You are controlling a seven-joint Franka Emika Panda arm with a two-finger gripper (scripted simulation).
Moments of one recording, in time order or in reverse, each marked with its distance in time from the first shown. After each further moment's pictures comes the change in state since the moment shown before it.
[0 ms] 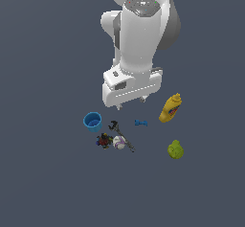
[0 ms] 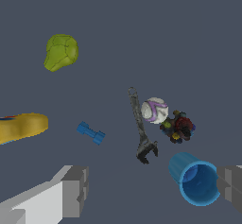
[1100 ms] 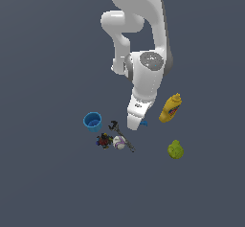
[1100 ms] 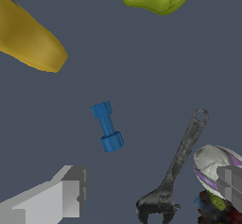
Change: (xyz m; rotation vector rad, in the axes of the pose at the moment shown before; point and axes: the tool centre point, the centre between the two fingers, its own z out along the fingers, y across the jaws) arm -0.009 -0.054 0.125 0.016 -0.020 -0.706
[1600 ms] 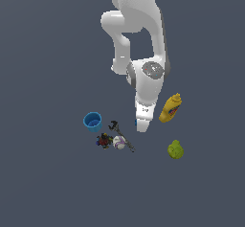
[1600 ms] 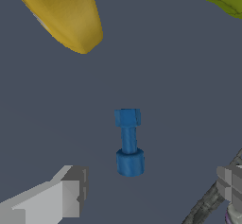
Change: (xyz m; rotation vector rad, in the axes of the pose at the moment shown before) arm 0.009 -0.027 0.043 0.015 0.010 -0.267
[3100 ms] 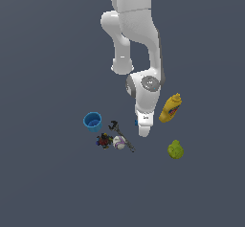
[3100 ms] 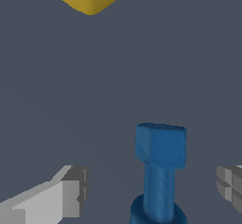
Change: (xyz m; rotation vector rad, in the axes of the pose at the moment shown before) arm 0.006 -0.012 0.066 0.007 0.008 -0.114
